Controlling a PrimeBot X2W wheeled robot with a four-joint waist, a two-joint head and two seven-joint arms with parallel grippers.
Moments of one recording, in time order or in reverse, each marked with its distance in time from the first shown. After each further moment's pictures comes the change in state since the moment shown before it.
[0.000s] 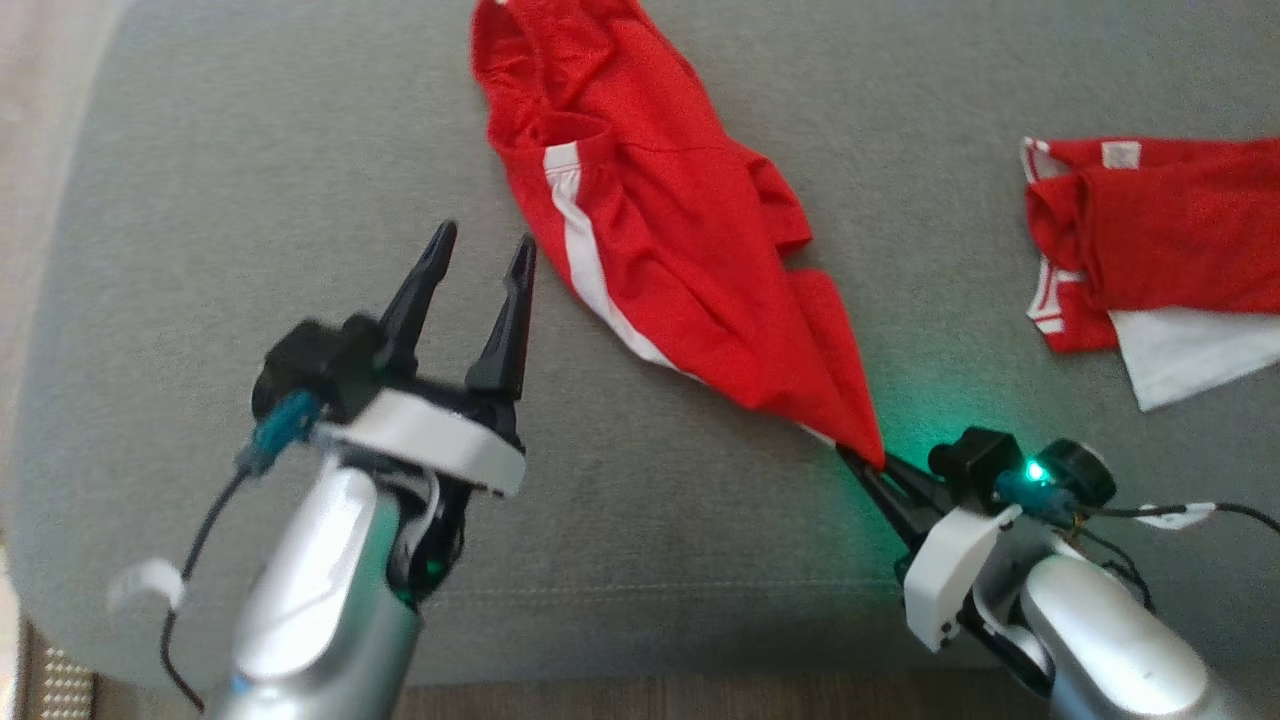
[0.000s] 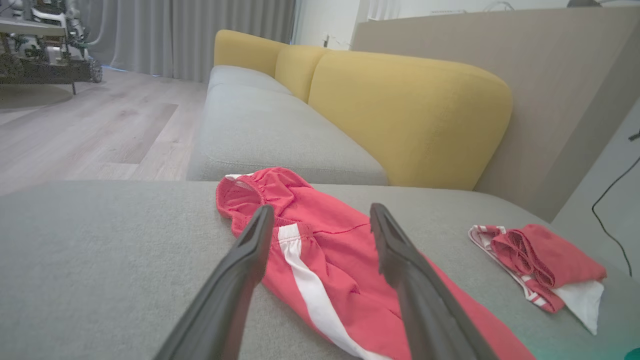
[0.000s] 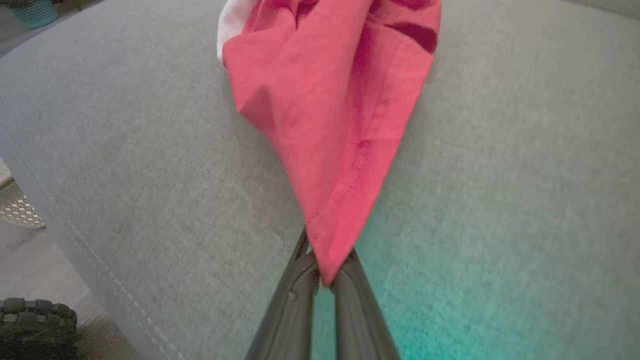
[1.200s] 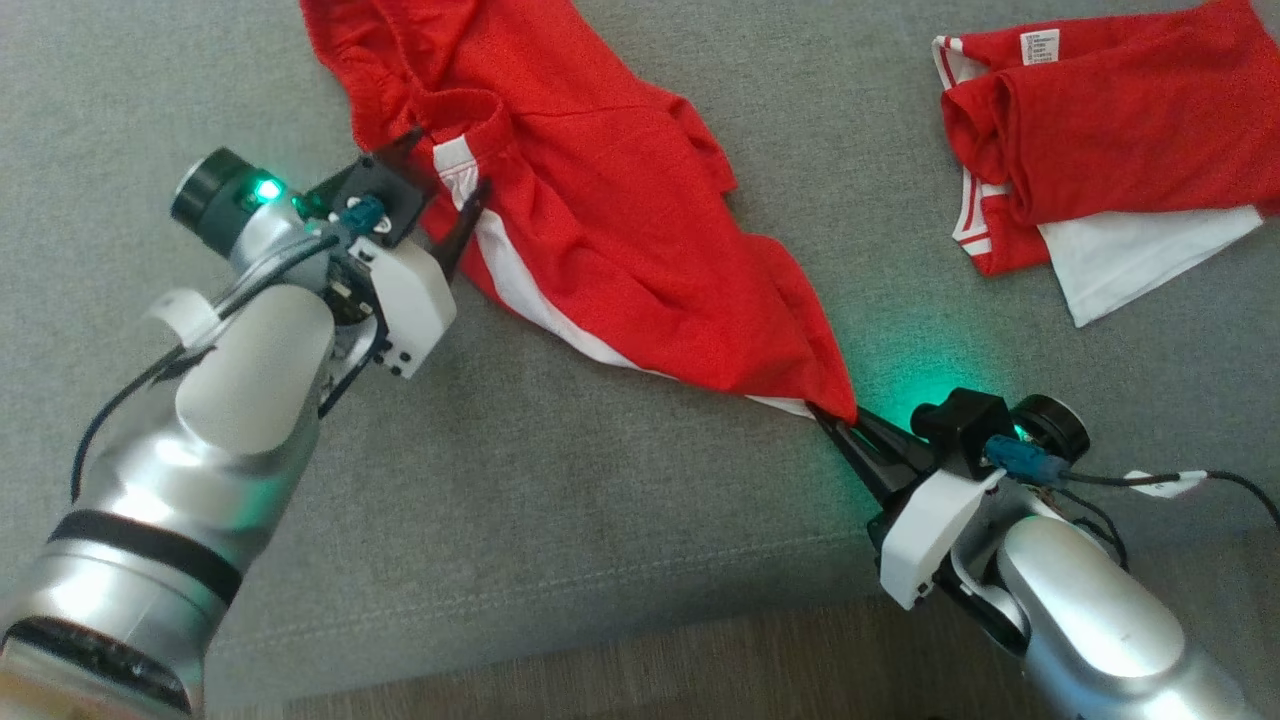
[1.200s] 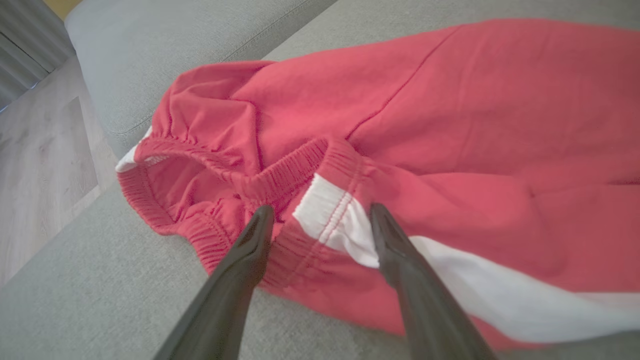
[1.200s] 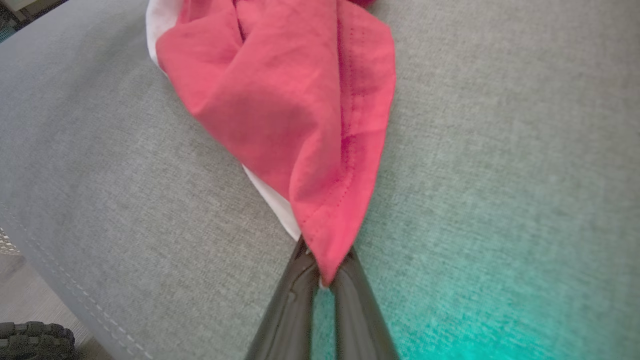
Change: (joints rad) left arm -0.542 0.196 -0.434 0.583 0.156 -0.032 0.085; right arm -0.055 0.044 -0.012 0.002 -0.007 0.008 -0.031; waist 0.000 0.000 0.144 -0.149
